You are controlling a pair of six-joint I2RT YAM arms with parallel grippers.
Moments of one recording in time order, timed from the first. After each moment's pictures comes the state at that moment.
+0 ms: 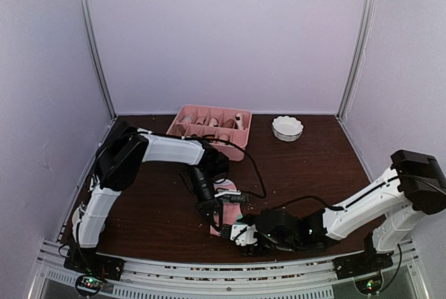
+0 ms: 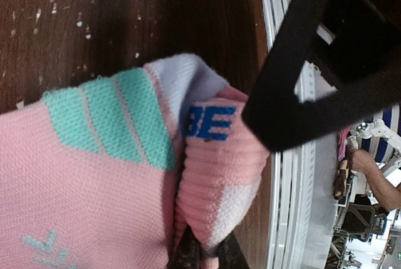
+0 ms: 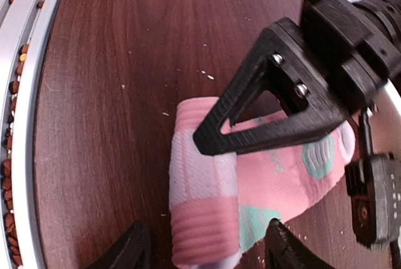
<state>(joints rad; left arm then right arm) -0.88 2.36 1.73 -1.22 0.83 0.74 1.37 1.60 0.59 0.34 0.31 -0.35</state>
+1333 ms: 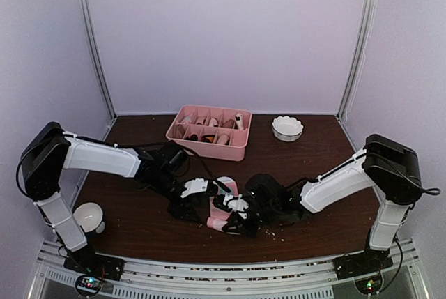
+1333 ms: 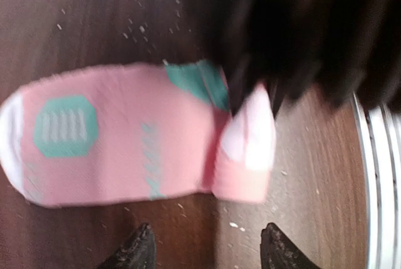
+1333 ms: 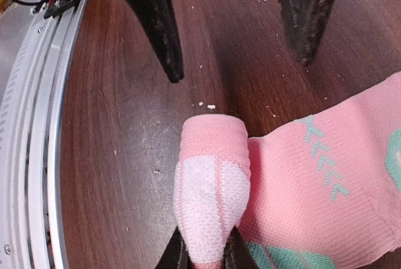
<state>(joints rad) -0.79 1.72 0.96 -0.40 0.57 0.72 1.06 1.83 0.80 0.25 -0.33 -0.07</state>
